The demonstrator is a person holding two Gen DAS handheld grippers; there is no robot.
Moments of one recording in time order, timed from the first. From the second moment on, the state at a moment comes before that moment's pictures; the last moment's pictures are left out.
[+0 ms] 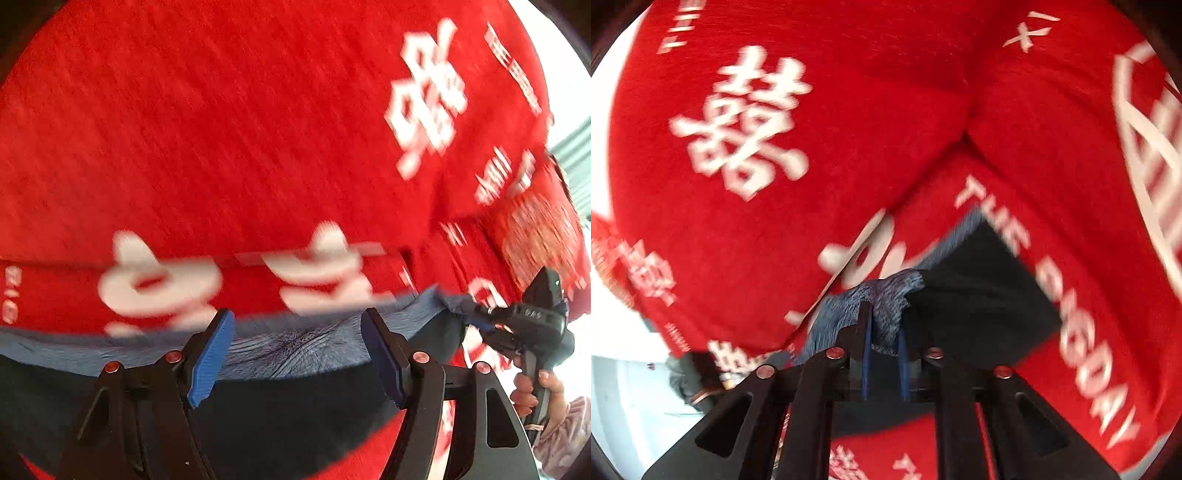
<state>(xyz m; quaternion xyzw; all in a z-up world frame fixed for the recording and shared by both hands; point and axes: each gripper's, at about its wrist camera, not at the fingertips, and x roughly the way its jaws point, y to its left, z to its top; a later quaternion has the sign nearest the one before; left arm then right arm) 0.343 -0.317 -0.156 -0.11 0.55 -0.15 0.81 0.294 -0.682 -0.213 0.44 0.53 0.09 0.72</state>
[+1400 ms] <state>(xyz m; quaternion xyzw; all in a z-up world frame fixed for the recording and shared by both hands) 0.239 -0.217 -0.234 -0.04 0.66 0.05 0.75 0.259 -0.693 -0.280 0.41 0.61 0.01 0.67</state>
